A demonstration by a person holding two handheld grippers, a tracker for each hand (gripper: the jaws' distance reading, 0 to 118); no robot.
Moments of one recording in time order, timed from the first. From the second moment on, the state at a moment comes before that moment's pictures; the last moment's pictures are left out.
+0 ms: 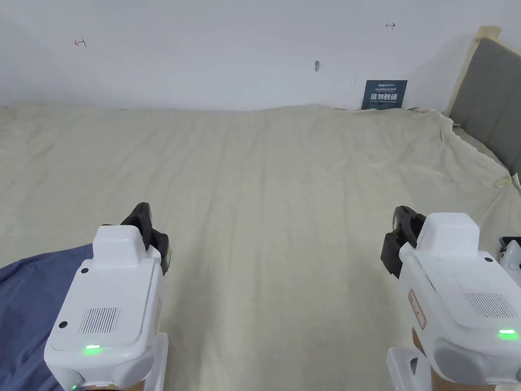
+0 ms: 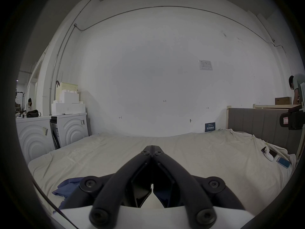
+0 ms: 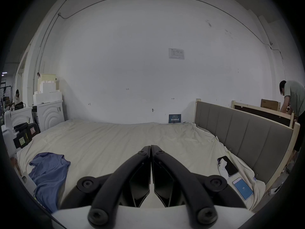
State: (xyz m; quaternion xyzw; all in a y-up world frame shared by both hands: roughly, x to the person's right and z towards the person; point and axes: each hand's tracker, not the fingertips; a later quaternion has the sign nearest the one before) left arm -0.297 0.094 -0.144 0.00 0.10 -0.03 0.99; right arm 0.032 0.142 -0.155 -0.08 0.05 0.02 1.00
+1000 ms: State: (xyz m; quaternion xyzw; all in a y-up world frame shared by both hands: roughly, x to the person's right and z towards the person) left arm -0.318 0.098 -0.135 0.00 0.13 -0.02 0.99; right arm 0.012 0.144 -0.165 -0.07 0.07 0.02 0.99
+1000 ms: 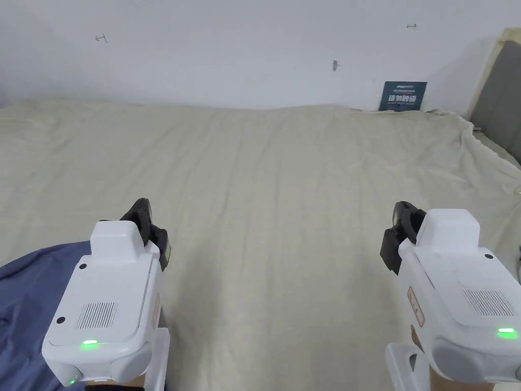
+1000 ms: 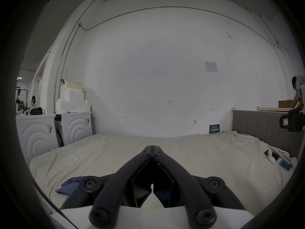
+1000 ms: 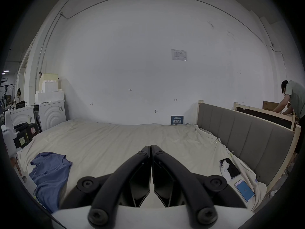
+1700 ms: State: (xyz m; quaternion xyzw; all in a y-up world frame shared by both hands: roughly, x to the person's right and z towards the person) left arm -0.474 0.109 0.007 0.00 0.36 -0.04 0.93; right arm -0.172 0.142 -0.166 -0.05 0.29 0.03 0.96
